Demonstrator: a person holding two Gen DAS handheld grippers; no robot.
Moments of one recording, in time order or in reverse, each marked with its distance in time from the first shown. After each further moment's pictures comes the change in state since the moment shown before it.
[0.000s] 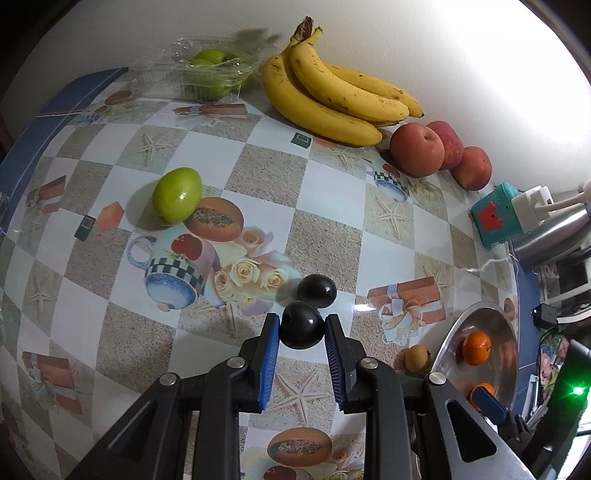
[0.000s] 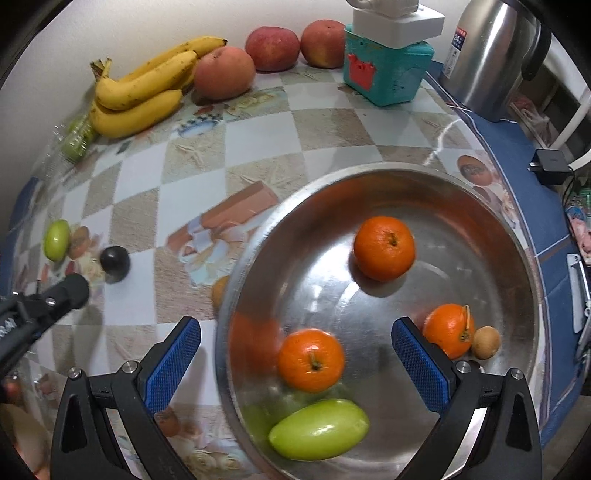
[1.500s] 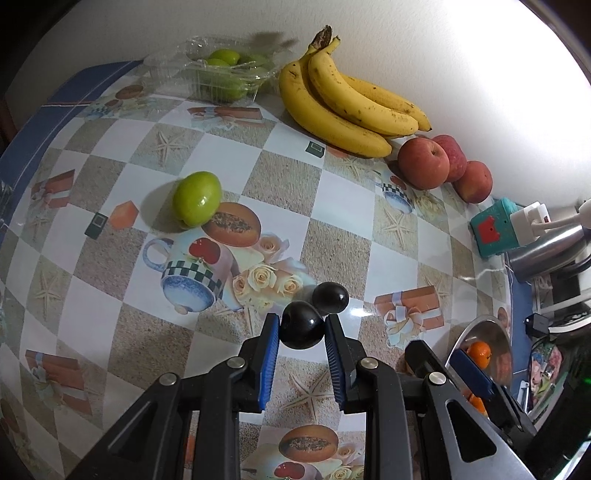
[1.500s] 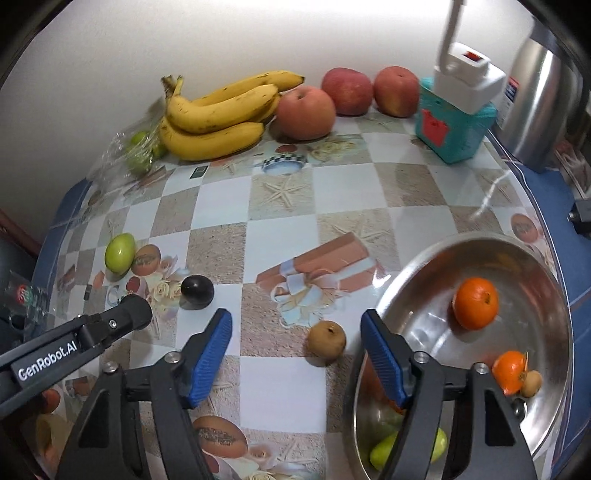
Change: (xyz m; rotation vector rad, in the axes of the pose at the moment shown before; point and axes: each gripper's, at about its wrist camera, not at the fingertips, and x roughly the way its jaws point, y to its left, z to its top) left arm -0.009 0.017 0.006 -0.039 0.001 -0.028; right arm -0.019 0.046 0.013 -0.111 -0.133 0.166
